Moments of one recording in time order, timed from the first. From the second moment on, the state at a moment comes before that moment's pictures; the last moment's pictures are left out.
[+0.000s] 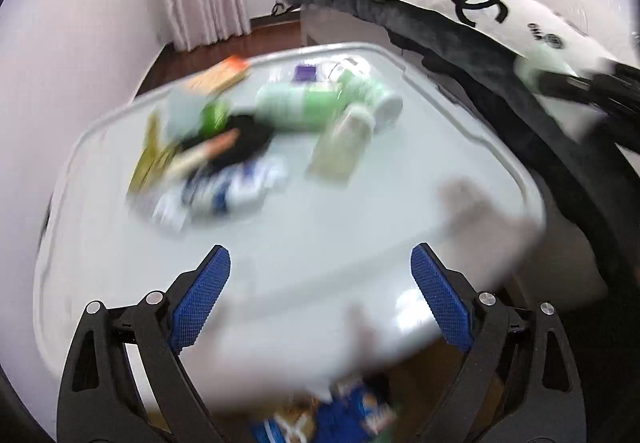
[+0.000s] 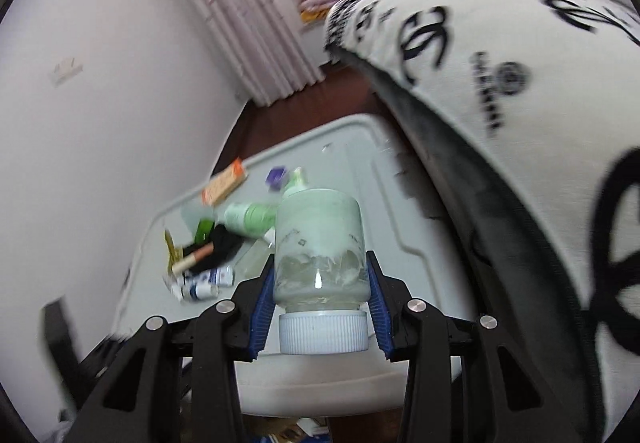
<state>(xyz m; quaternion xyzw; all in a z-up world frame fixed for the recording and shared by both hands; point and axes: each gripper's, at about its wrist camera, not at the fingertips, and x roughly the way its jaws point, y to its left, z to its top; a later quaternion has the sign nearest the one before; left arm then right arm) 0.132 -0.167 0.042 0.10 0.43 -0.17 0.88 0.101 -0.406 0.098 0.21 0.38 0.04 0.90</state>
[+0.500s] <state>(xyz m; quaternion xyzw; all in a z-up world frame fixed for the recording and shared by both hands) 0.235 -0.214 -0.007 0.10 0.46 -0.15 0.87 0.112 -0.390 0.107 0.24 0.37 0.09 0.89</state>
